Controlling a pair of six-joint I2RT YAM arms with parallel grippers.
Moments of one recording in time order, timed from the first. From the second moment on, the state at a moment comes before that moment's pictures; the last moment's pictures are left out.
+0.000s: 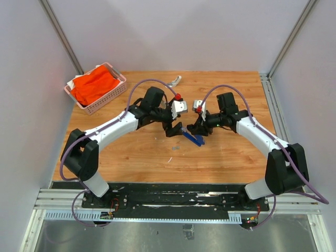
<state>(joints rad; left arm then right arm) -0.62 1.62 1.22 -0.25 0.64 0.52 0.34 1.45 1.01 -0.44 -0.87 -0.72</state>
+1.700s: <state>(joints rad) -0.66 1.77 1.31 -0.28 0.70 0.40 0.33 1.43 0.93 -0.28 -0.91 -0.67</state>
